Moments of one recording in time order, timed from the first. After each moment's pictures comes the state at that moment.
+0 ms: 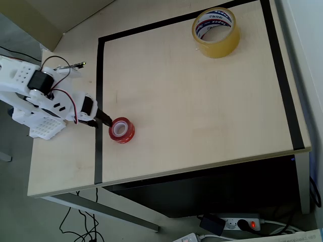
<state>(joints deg) 25.0 117.2 129.6 71.4 -15.5</state>
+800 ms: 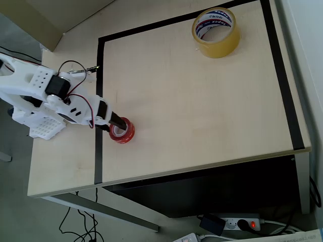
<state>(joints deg) 24.3 100.8 117.7 67.4 -16.5</state>
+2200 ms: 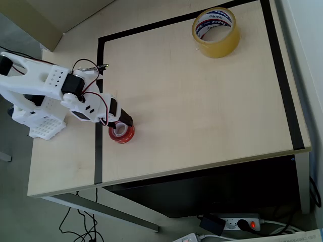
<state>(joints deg) 20.3 91.9 113.6 68.4 -15.0</state>
